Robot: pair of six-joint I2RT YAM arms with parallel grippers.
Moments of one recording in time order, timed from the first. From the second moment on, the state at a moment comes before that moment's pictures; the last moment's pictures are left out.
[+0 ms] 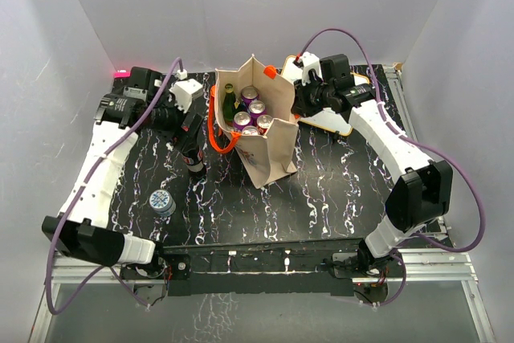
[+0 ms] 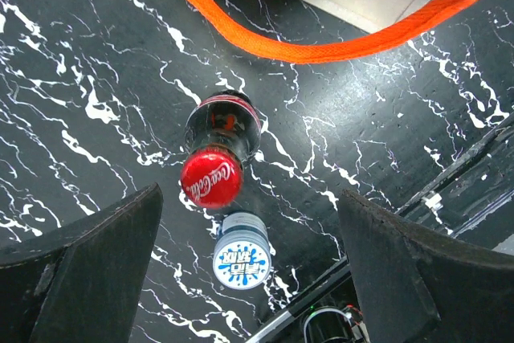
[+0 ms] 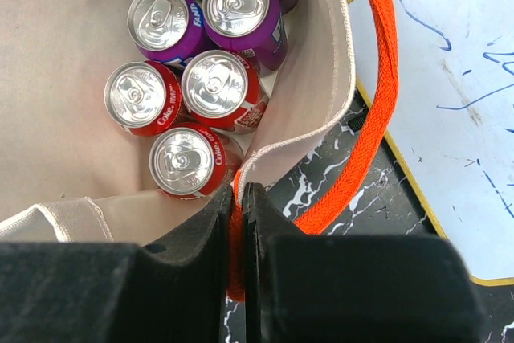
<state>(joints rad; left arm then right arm) -0.23 1.37 1.58 -1.20 0.31 0.41 0.32 1.61 1.52 -0.60 -0.36 -0.09</state>
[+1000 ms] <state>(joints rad) -0.23 1.54 1.57 -1.15 0.25 0.39 0.32 1.63 1.54 -0.59 -0.36 -0.08</state>
